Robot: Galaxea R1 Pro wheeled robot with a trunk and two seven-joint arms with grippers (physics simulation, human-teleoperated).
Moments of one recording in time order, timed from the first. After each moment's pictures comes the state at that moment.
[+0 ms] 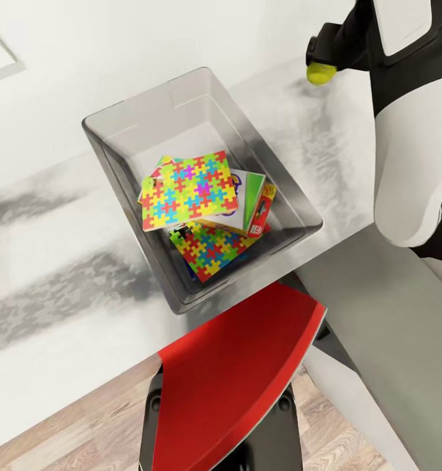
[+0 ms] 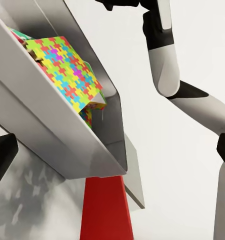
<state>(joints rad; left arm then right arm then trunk) -0.76 0.95 0.29 -1.42 0.87 1.04 -1.57 -1.98 0.08 0.08 -0.78 -0.64 1.03 -0.80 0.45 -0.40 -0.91</state>
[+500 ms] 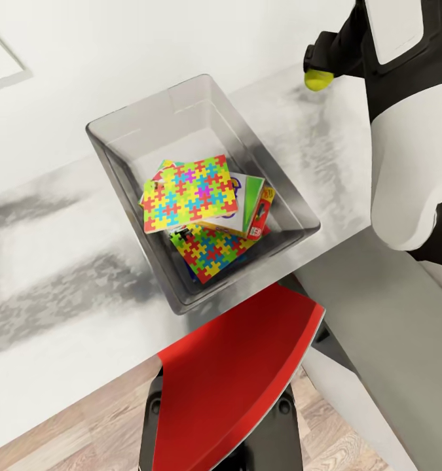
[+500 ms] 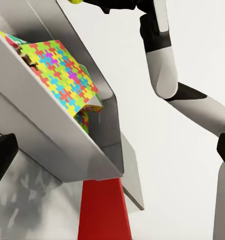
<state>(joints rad) -0.76 0.94 0.29 -1.42 0.87 1.04 -1.57 -1.96 0.08 0.08 -0.78 -0.64 1.03 -0.80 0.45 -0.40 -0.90</state>
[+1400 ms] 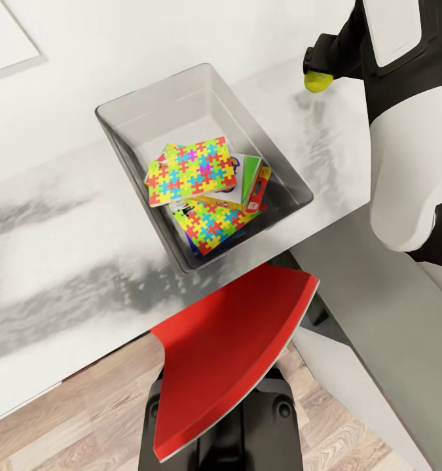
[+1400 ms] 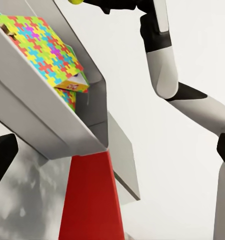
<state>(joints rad) -0.76 0.95 0.29 -1.42 0.87 1.04 -1.57 -1.96 0.08 0.08 -0.78 -0.64 1.03 -0.80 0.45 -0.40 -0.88</state>
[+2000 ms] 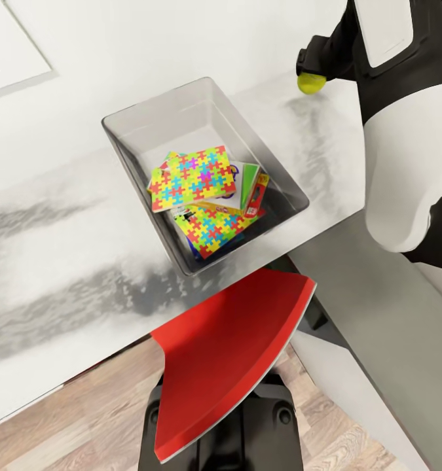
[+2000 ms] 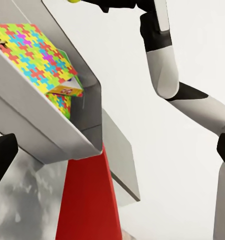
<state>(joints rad) -0.76 0.95 0.28 -1.42 0.87 1.04 -1.57 -1.96 0.10 0.08 -0.77 -0.64 1.03 -0.80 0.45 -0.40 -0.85</state>
